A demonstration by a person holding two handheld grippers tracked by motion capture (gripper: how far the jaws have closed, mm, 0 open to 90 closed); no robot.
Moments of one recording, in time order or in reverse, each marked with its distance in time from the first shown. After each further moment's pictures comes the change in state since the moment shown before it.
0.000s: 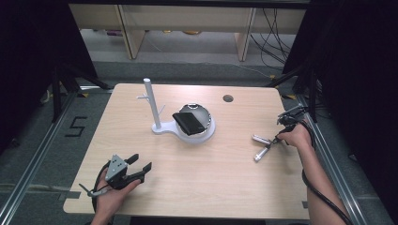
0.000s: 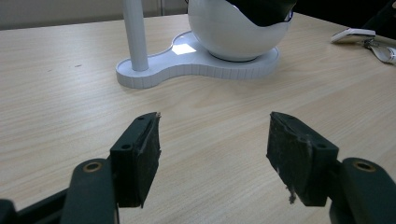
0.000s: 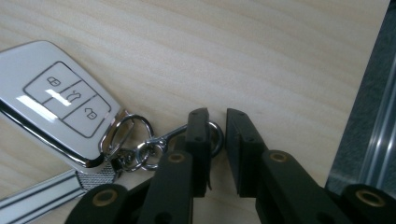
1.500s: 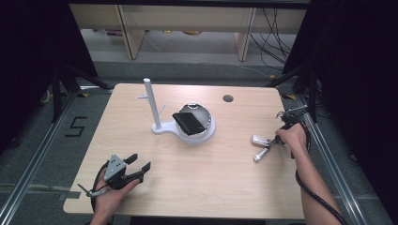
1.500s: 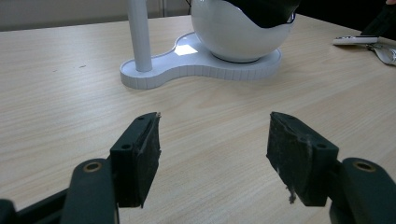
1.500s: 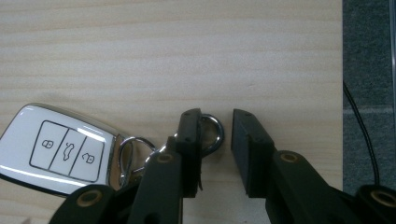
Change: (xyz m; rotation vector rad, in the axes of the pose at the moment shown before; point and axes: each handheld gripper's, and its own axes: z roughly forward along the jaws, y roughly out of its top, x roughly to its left) left arm 0.002 0.000 -0.002 -0.006 0.005 -0.004; right arm 0.006 0.001 -0.002 0.038 -0.022 0.358
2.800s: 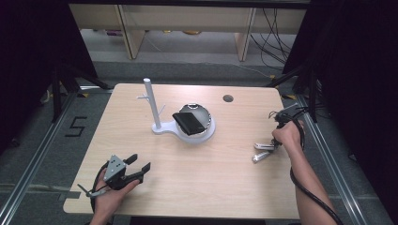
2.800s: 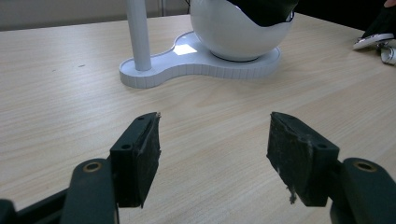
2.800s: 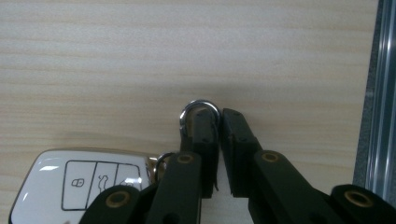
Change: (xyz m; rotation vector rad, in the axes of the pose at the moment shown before) left arm 0.000 -0.001 -0.001 0.003 -0.002 0.002; right arm 0.023 0.005 0.000 0.116 -0.053 -0.039
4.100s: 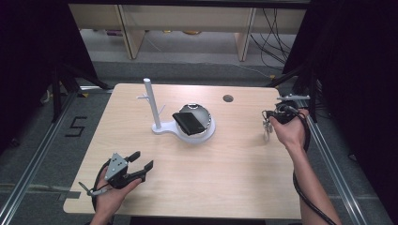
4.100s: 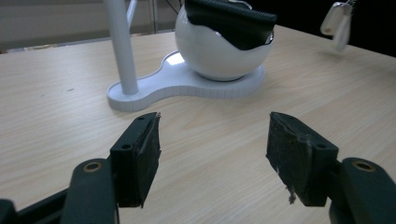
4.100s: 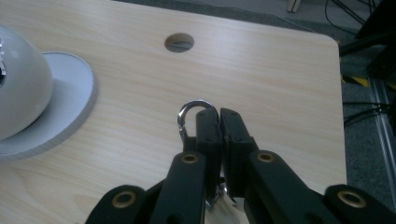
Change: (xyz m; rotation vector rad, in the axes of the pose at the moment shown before) left arm -0.011 0.017 -0.001 -0.043 -0.039 0.023; right arm 0.032 -0.036 -0.087 -0.721 0.180 -0.317
